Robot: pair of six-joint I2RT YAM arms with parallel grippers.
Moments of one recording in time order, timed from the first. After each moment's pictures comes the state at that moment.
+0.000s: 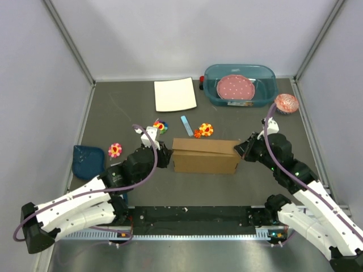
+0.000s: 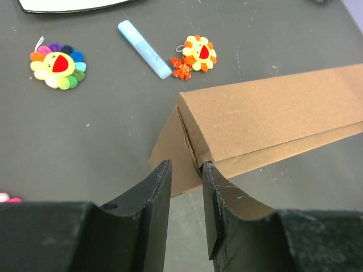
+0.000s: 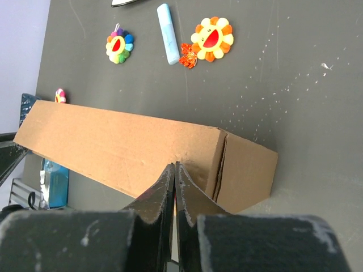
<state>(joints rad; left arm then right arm) -0.97 0.78 0.61 -0.20 -0.45 -0.50 0.53 0.65 0.68 -0.49 0.02 0.66</state>
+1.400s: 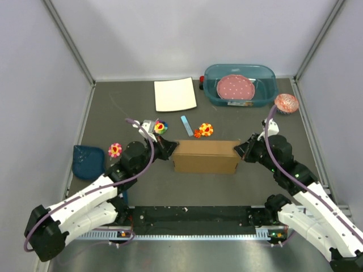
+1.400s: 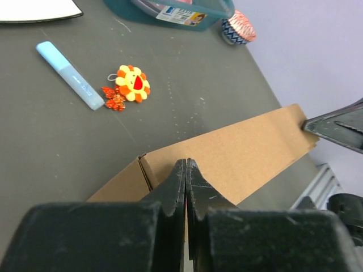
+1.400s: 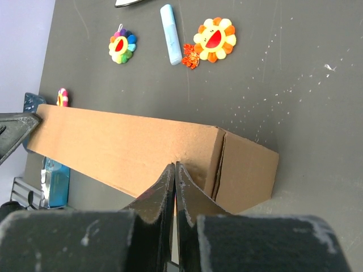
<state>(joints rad) -0.75 0.85 0.50 0.18 -0.05 -0.61 0.53 0.63 0.65 -0.47 0.01 0.66</state>
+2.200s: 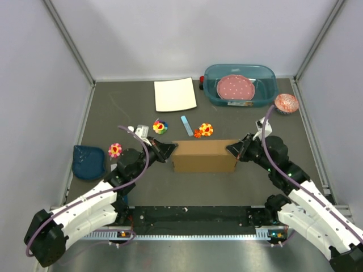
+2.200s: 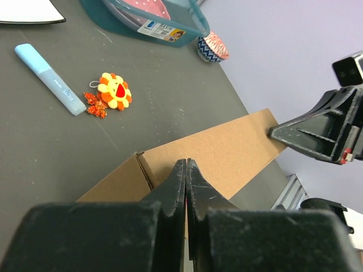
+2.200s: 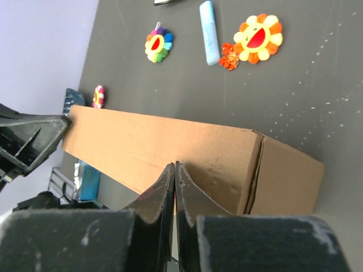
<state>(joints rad) -0.70 0.80 0.34 0.40 0.03 -0.71 0.53 0.67 0.57 -0.30 -0.11 0.71</state>
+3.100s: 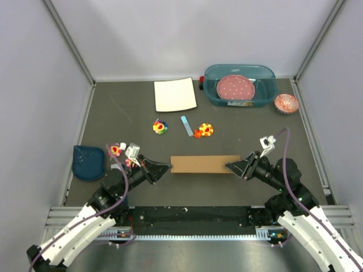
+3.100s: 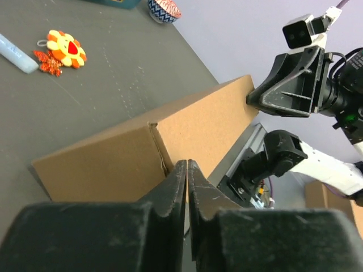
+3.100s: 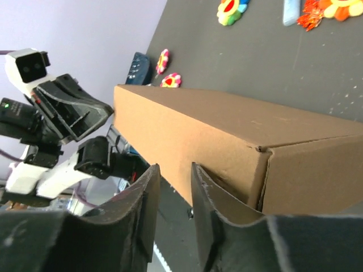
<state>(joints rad) -0.71 0.31 0.20 0.14 0.20 -0.71 0.53 0.27 0.35 -0.27 -0.31 0.82</state>
